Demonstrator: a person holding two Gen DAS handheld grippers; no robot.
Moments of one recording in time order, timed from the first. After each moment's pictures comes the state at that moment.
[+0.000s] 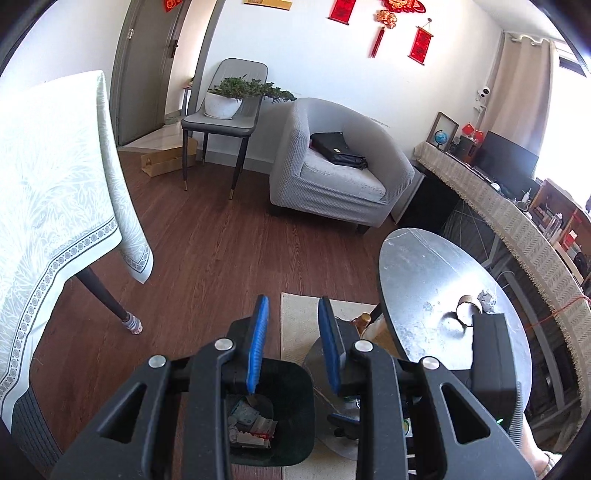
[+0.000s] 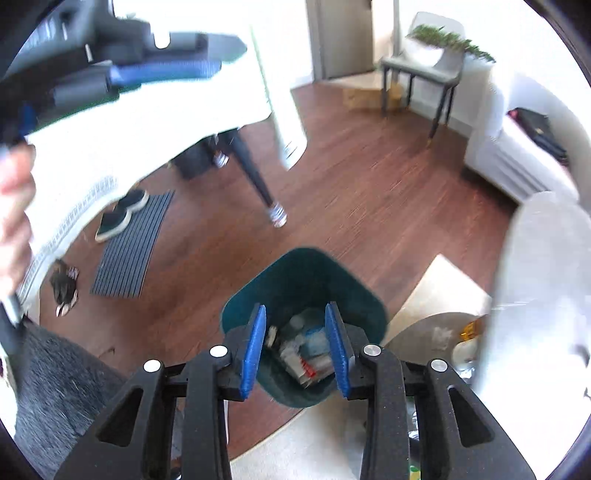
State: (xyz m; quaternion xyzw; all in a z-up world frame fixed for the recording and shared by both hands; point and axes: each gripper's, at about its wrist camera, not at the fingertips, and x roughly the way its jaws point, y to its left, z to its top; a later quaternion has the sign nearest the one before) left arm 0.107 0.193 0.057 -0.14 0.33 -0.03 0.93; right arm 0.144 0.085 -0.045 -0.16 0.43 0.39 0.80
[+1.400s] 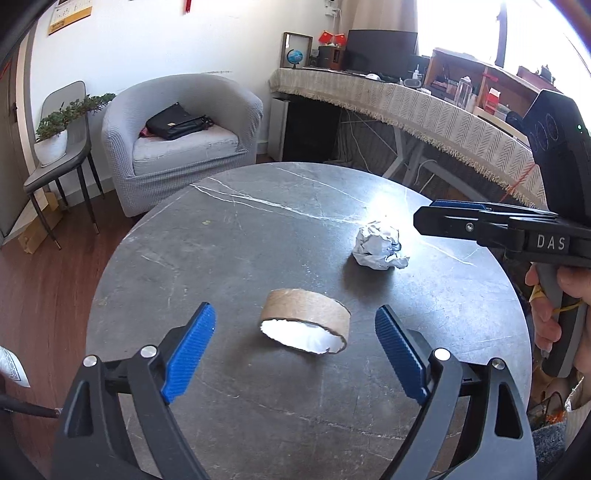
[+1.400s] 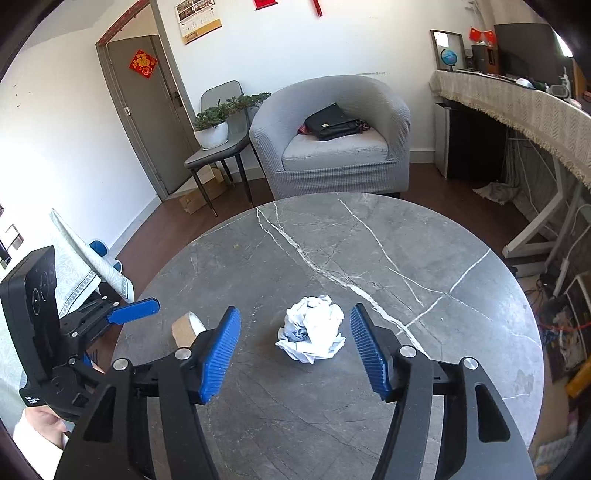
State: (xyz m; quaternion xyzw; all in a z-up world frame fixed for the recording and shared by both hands) left arm 0.222 -0.095 0.000 0.04 0.37 -0.25 0.89; right arm 0.221 -0.255 0.012 0.07 0.36 0.16 0.92
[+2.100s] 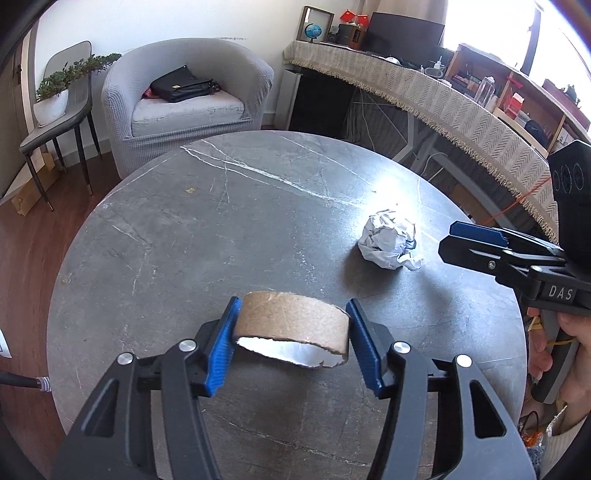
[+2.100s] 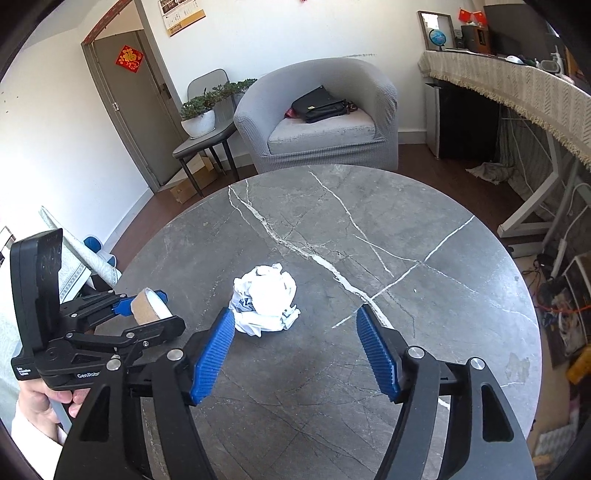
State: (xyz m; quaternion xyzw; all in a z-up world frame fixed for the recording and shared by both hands) left arm 0.249 -0.107 -0.015 0.00 0.43 -0.24 0.87; right arm 0.224 -0.275 -0.009 0.07 0.39 0.15 0.91
